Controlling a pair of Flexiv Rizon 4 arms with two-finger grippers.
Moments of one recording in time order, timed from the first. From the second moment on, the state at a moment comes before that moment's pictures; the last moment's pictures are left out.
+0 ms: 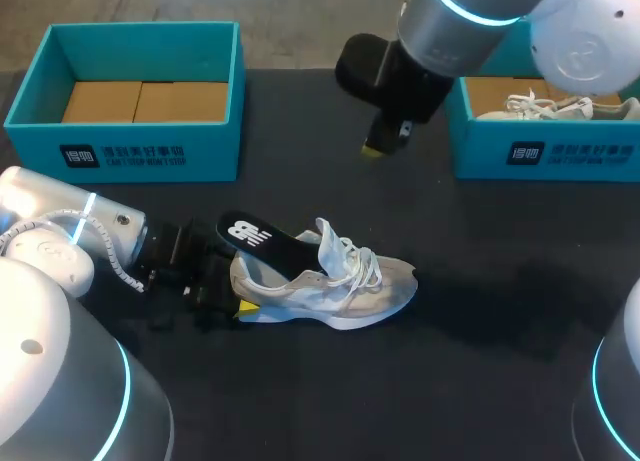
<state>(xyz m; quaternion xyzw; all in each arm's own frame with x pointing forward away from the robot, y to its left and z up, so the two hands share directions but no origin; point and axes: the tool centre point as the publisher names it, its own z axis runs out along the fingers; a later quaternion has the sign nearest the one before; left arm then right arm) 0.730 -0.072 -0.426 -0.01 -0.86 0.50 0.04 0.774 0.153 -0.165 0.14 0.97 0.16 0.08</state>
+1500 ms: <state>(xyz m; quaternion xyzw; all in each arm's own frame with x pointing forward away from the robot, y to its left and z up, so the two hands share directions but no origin) 0.730 -0.072 -0.426 -0.01 -0.86 0.50 0.04 0.764 0.241 -0.256 0.06 0.97 0.21 -0.08</state>
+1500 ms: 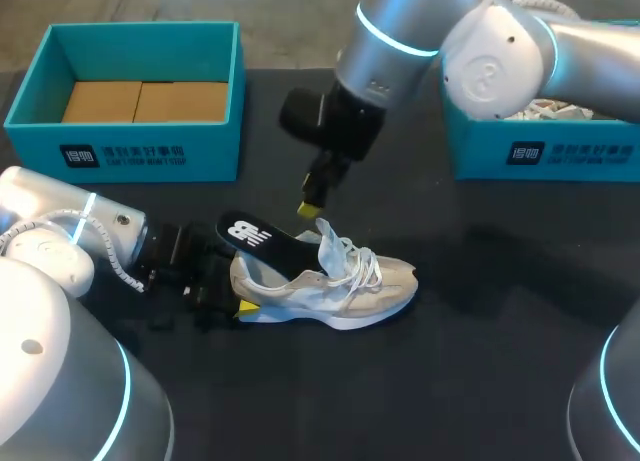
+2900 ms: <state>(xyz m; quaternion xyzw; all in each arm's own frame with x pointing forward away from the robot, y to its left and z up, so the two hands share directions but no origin) 0.730 -0.072 -0.426 -0.01 -0.86 0.50 0.04 0.764 0.286 -0.322 0.02 0.93 0.28 -0.24</state>
